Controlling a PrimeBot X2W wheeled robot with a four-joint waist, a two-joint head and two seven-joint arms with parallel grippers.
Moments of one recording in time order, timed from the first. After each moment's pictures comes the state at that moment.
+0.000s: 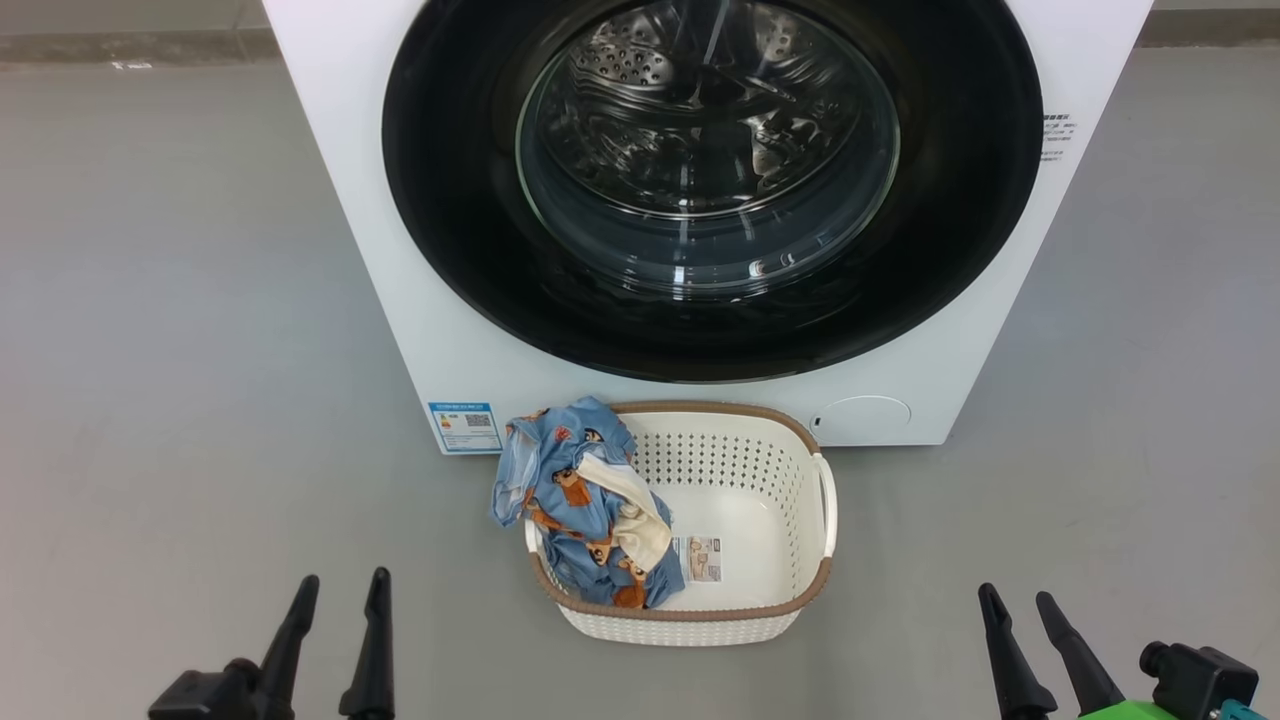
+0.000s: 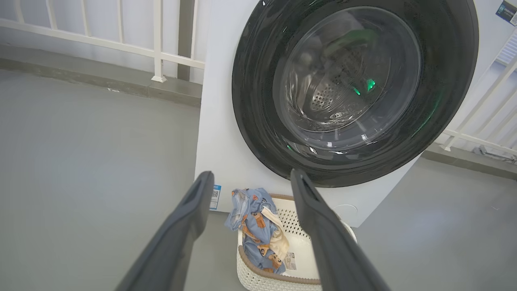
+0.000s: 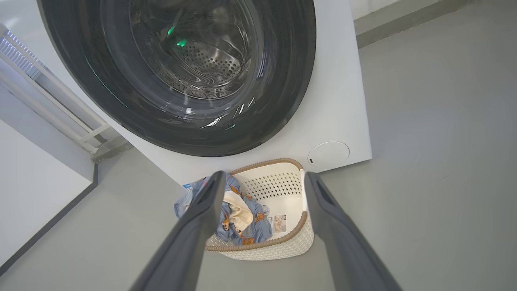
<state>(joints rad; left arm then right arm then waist) 0.02 0.03 -0.08 0.18 -0.36 -0.13 -0.19 0.05 -0.11 0.00 0.27 0.56 0.13 -0.19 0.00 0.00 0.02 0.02</state>
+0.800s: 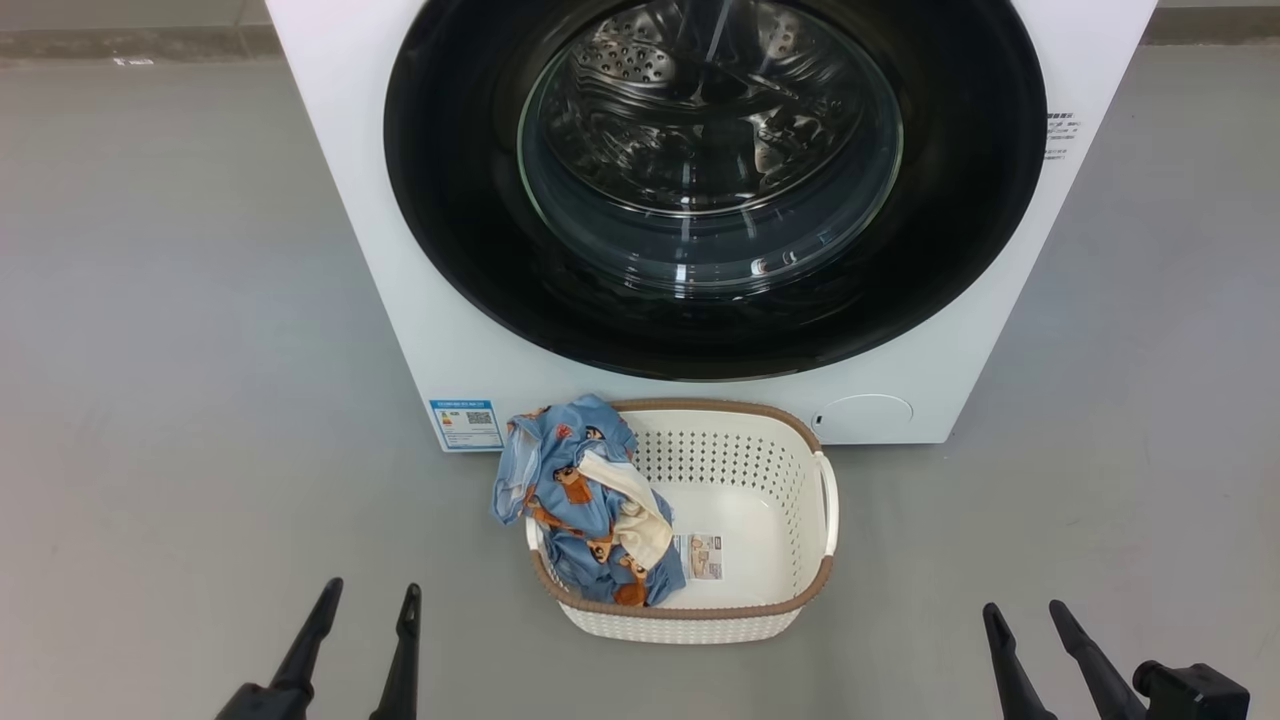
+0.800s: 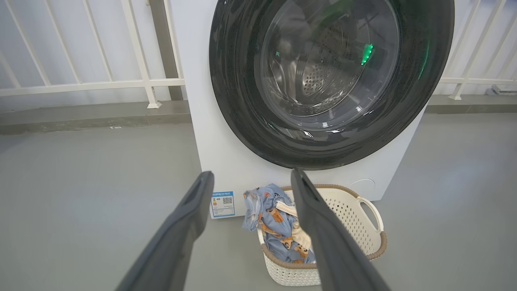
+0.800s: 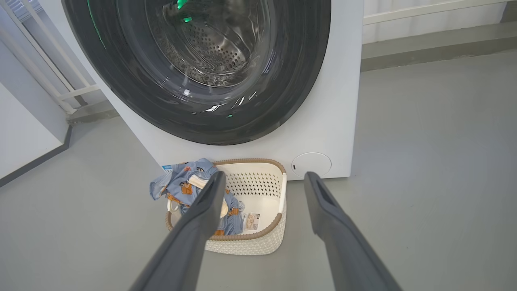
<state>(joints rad) 0.04 0.04 -0.10 0.17 -0.10 -0.13 -0.25 0.09 -0.12 -0.01 0.24 0.34 0.13 -0.25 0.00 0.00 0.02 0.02</state>
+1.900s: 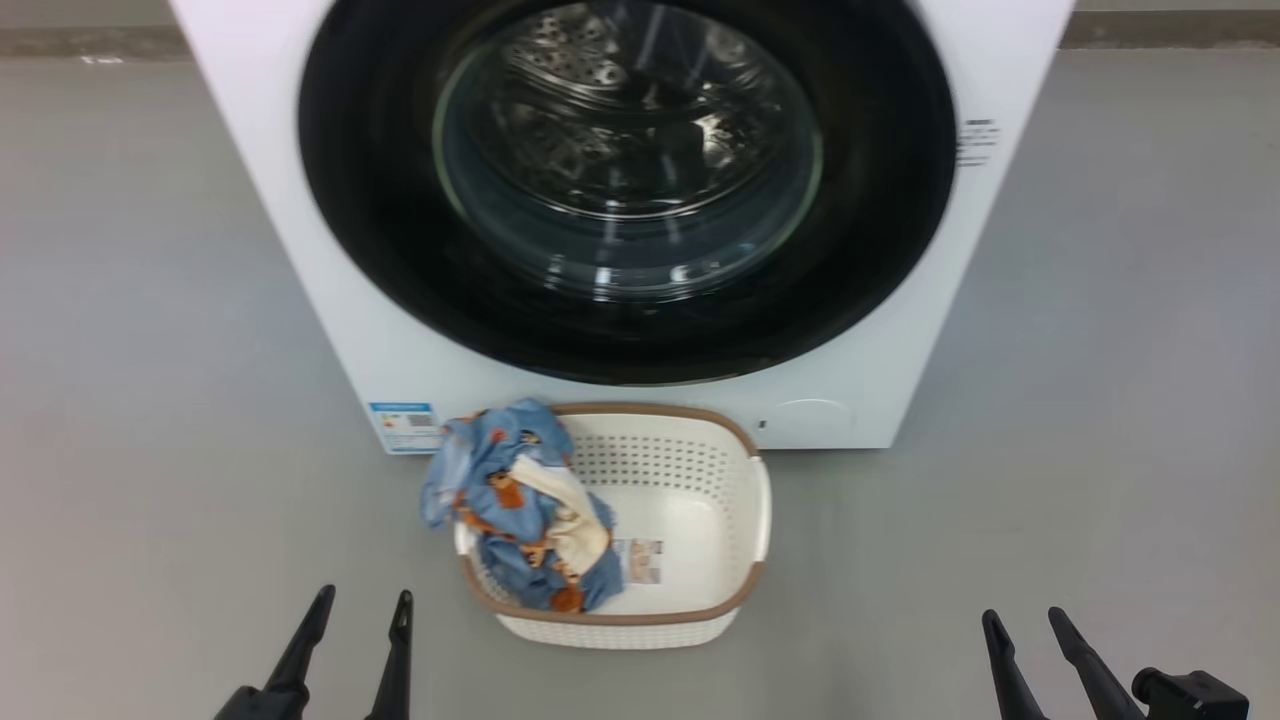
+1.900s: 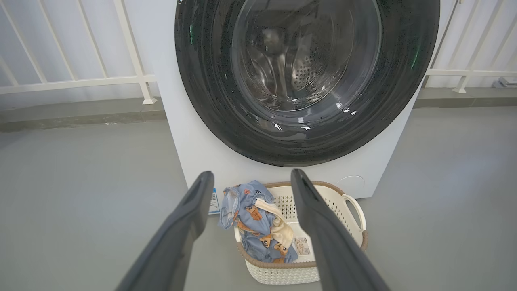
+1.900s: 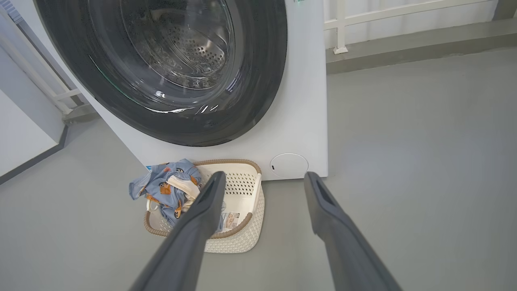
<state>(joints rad) 0.04 0.04 -0.09 0.20 -0.09 -0.13 -0.25 0.10 -0.11 -0.02 0.24 0.34 0.13 -0.25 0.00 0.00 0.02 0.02</state>
